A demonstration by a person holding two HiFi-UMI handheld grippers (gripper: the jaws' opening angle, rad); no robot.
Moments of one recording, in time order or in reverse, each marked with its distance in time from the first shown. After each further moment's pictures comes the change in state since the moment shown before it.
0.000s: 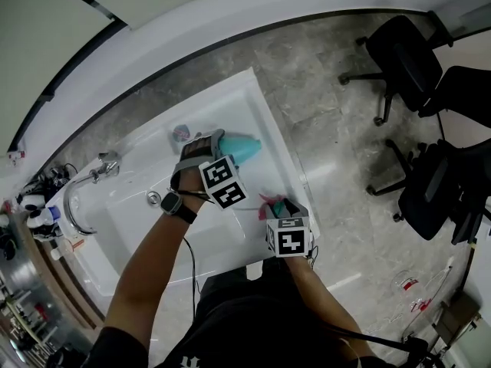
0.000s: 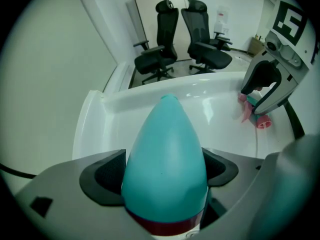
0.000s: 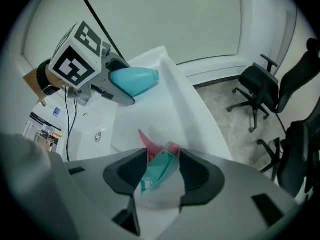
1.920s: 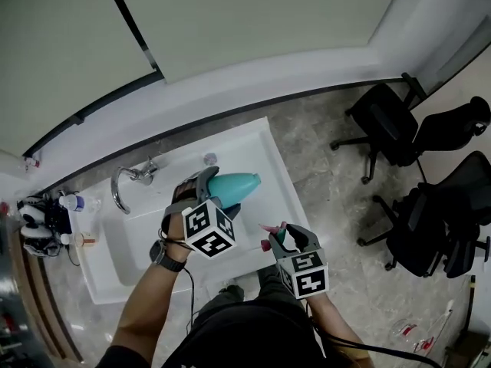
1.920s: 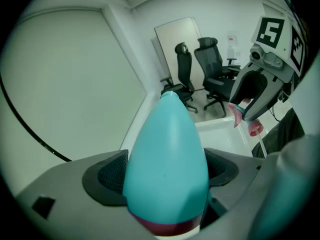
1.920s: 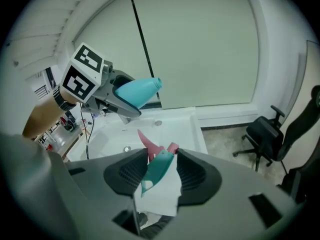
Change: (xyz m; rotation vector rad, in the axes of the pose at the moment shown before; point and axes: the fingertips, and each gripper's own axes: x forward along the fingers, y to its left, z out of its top) left arm -0.270 -0.038 -0.009 -0.152 -0.271 0.264; right arm -0.214 0.100 0.022 -0.296 -0.352 0.101
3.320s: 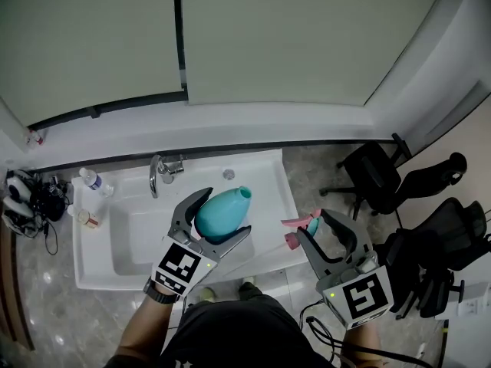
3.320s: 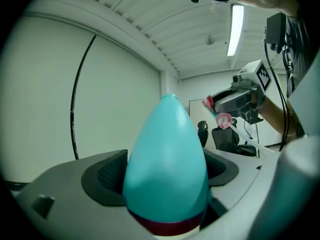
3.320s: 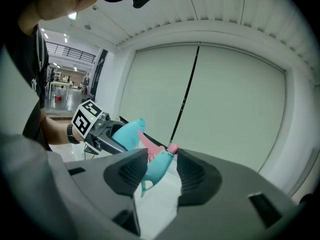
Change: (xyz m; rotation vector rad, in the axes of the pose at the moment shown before) left arm -0.250 -0.006 -0.011 -0.498 -0.742 0.134; right arm -0.209 0.155 0.175 -0.636 -0.496 0.020
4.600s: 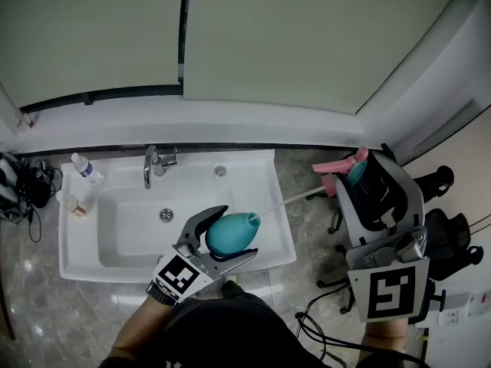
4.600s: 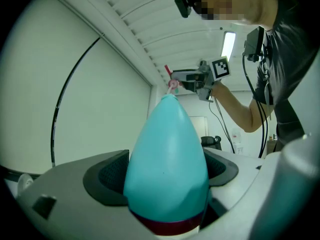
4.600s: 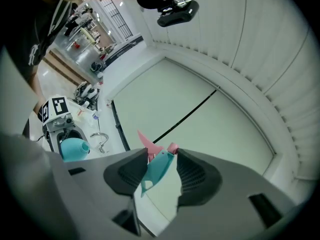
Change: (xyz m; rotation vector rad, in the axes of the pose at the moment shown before) left arm -0.011 -0.057 -0.009 -0.064 -0.196 -0.183; right arm -0.019 -0.052 0.127 -0.476 -0.102 -0.256
